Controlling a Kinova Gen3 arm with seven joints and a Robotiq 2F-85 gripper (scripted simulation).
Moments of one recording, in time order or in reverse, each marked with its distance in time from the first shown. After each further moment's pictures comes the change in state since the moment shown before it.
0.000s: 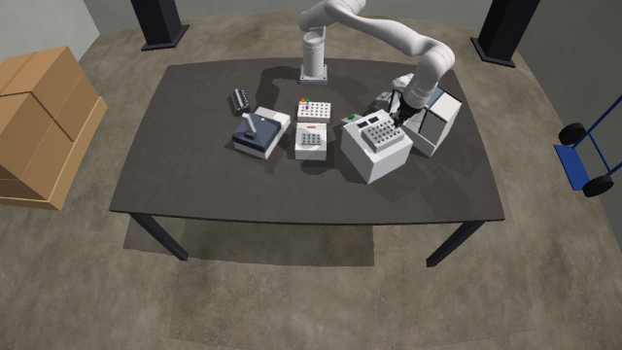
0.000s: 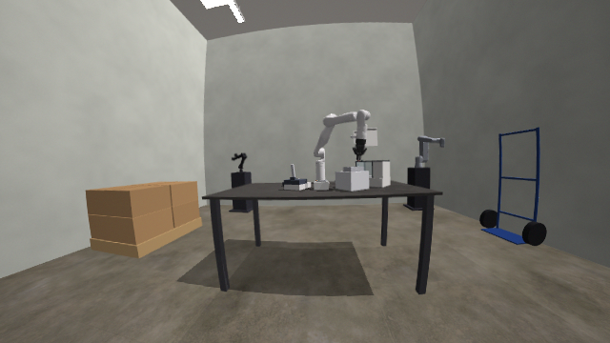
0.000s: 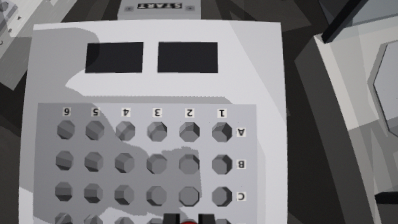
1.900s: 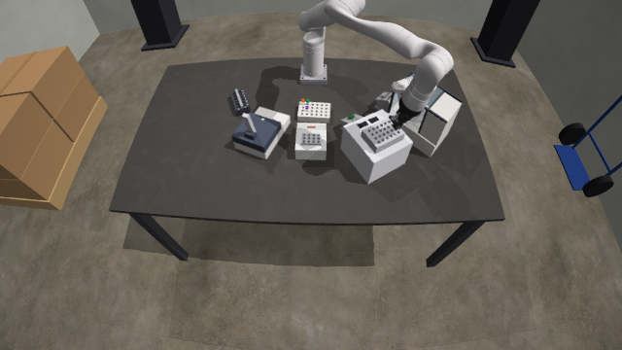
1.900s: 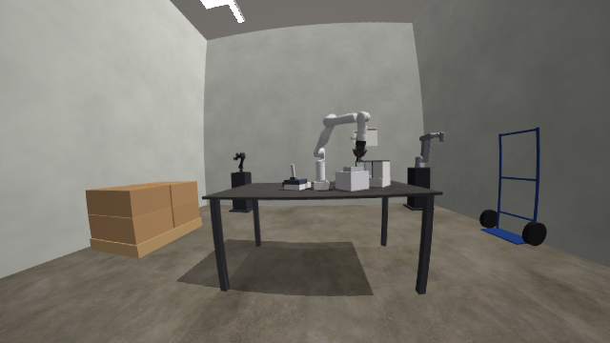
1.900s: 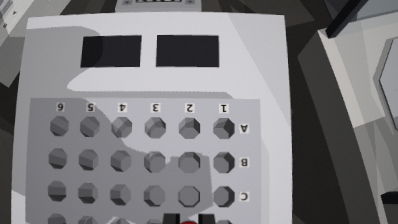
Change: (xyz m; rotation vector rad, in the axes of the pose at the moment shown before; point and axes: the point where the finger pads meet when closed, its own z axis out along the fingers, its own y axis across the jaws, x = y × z) arm -0.003 0.000 0.012 0.000 0.000 0.000
